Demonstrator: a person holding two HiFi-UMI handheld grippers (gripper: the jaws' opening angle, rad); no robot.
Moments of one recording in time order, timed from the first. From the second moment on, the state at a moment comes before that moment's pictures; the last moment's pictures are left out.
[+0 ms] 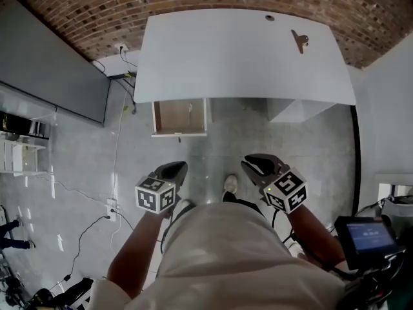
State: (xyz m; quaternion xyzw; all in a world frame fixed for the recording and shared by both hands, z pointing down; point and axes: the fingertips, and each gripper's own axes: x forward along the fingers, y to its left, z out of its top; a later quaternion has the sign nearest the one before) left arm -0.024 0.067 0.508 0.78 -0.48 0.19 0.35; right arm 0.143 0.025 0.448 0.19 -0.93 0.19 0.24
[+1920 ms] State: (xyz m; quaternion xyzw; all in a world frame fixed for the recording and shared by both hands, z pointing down) left arm -0.135 0.279 0.421 0.87 -0.38 0.16 0.29; right arm -0.074 0.237 0.416 0.16 -0.94 0.11 0.29
